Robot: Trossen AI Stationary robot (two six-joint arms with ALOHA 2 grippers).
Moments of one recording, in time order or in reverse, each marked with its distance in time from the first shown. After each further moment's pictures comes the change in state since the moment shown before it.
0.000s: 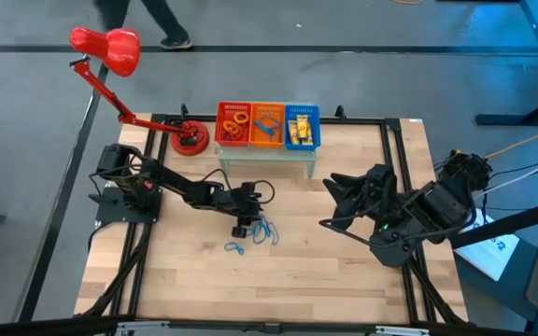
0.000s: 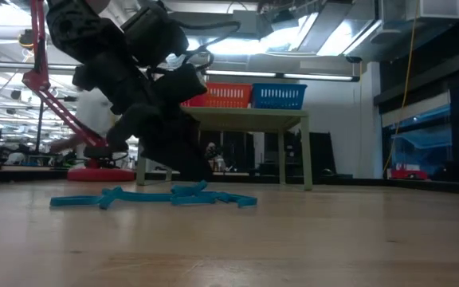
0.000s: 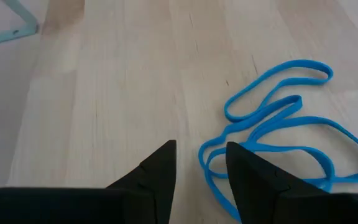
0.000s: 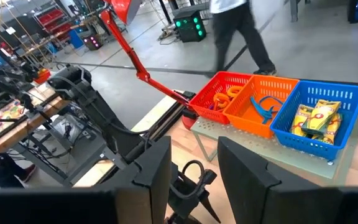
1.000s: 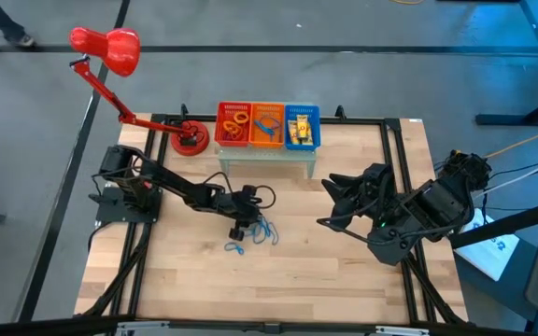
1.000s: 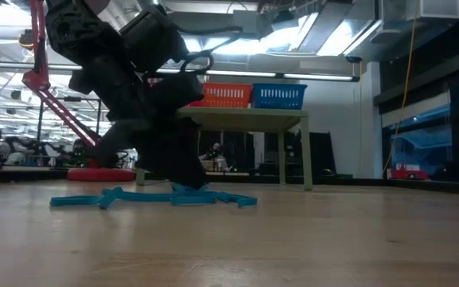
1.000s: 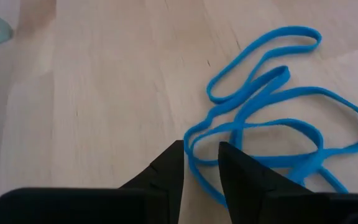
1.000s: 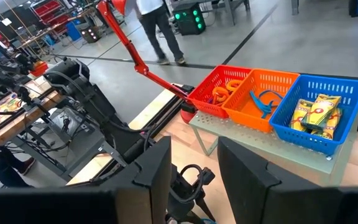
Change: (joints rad) left arm -0.018 0.025 0.000 -0.010 -0.002 0.106; right arm -0.011 0.000 0.000 0.000 -0.037 -0.011
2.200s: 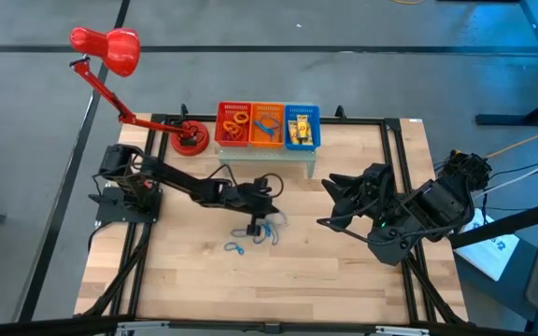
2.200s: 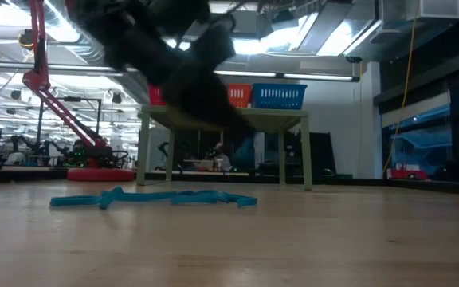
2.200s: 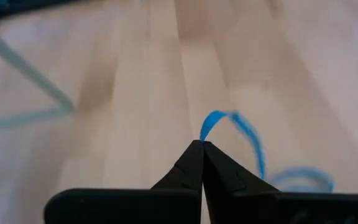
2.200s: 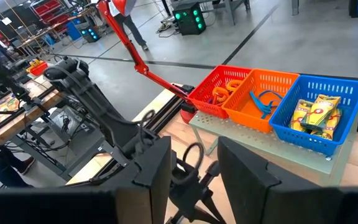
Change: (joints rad) left arm 0.024 -0.007 0.159 0.028 -0.005 -0.117; right arm 0.000 0.000 0.000 0.000 -0.001 -0.004
